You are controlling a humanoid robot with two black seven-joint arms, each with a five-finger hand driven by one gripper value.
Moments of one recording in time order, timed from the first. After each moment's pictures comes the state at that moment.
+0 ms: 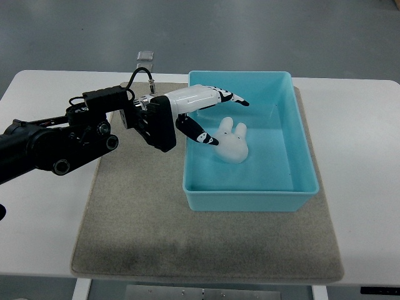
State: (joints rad) left arm -1.01 0.35 -0.30 -1.04 1.48 0.02 -0.45; right arm -0.01 0.00 0.06 0.11 -0.12 0.18 0.12
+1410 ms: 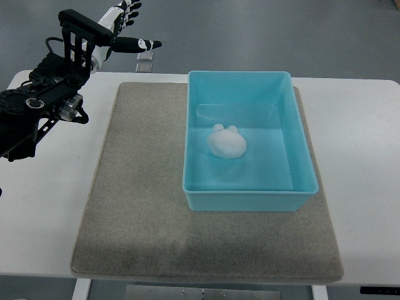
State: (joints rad) left arm -1.09 0.33 -0.32 -0.63 0.37 0.16 -0.36; right arm -0.01 0.00 0.06 0.11 -0.12 0.18 0.12
